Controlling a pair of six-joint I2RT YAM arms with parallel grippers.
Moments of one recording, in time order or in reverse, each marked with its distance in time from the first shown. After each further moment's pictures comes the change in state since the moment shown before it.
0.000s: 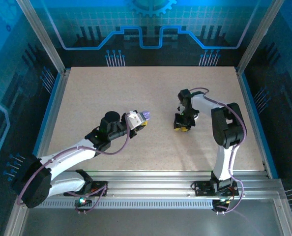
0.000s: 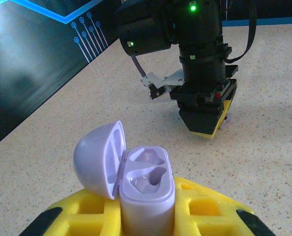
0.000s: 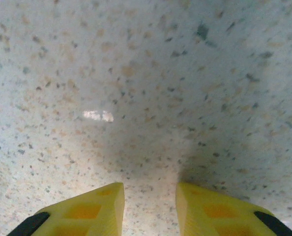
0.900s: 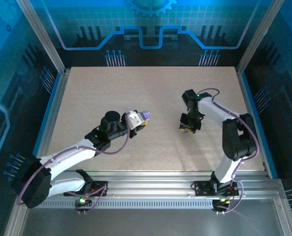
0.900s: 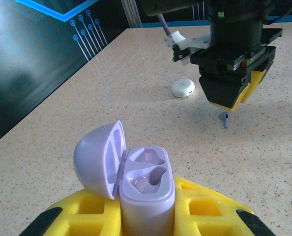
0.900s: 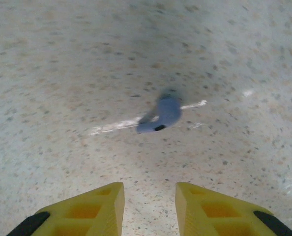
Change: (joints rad) left arm 0.000 0.000 0.007 -0.018 0.000 -0.001; right arm 0.000 -0.214 -0.106 -0.082 0.108 0.335
